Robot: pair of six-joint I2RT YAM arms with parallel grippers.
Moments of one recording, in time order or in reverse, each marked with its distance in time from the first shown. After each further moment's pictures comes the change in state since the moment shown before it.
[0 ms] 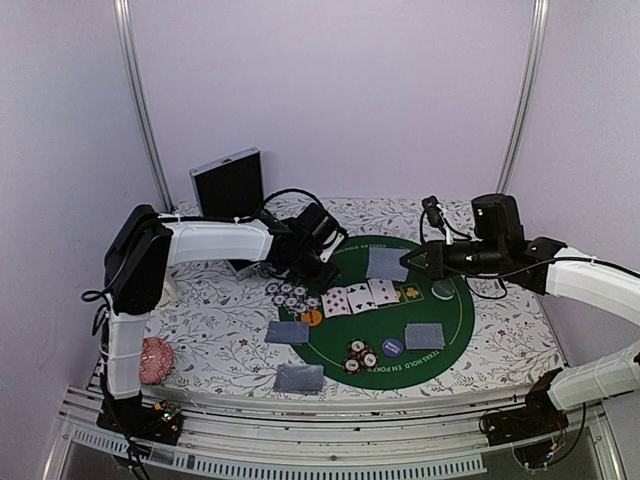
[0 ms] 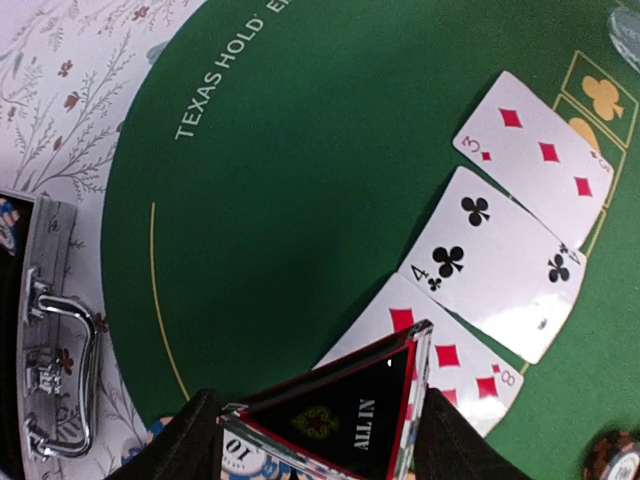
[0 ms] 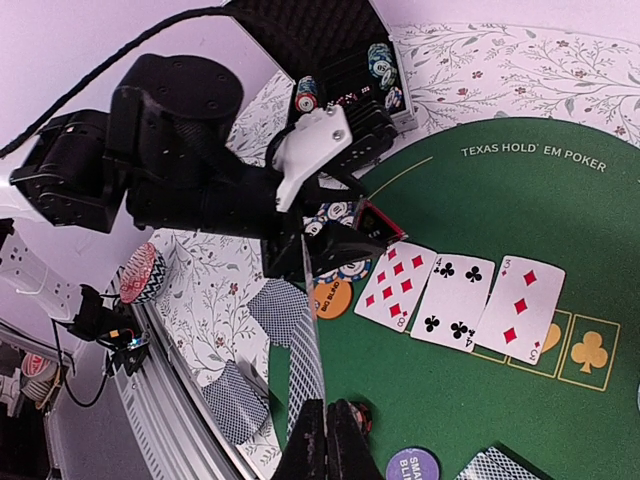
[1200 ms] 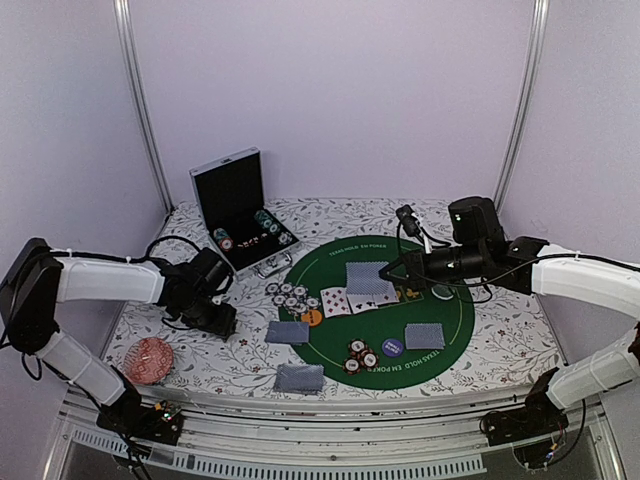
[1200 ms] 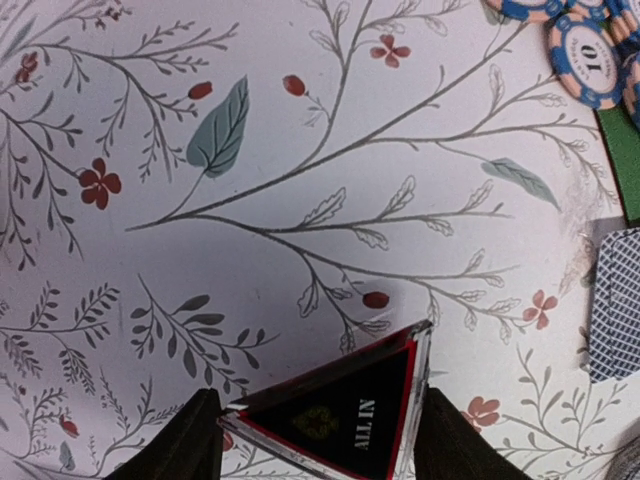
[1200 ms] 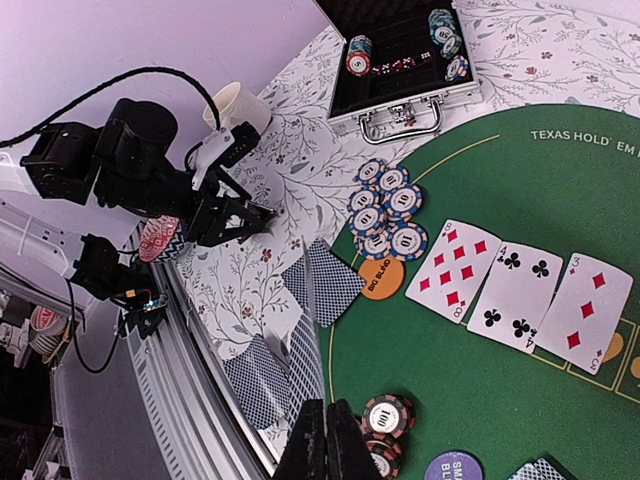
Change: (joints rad) left arm 0.231 -0.622 -0.877 0.005 0.002 -0.315; right arm 0.113 0.087 0.043 0.009 -0.024 -0.025
